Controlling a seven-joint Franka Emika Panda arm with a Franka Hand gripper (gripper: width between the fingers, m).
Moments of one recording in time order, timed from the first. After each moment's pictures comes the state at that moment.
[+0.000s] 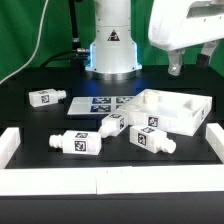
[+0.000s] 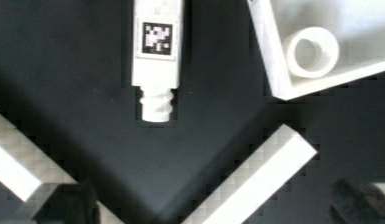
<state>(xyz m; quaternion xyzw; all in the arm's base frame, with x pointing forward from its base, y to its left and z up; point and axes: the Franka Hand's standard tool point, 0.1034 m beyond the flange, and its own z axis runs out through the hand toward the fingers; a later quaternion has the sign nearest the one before) 0.556 0.092 0.140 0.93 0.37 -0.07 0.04</state>
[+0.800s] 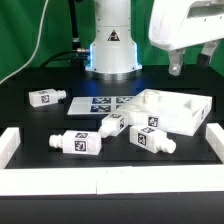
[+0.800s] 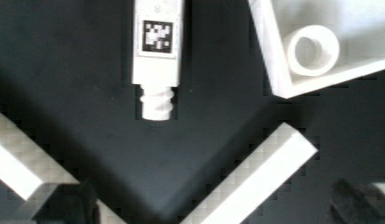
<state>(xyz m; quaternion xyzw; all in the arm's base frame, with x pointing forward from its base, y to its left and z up) 0.557 0.092 0.140 0.93 0.37 -0.07 0.04</state>
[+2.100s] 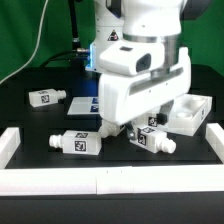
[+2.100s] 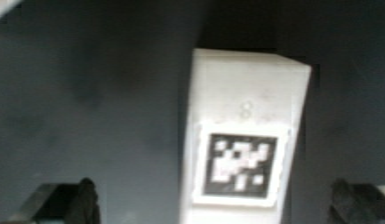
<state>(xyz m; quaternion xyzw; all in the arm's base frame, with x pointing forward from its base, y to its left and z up) 0.547 0.032 0.026 0.93 0.37 -0.01 -0.01</state>
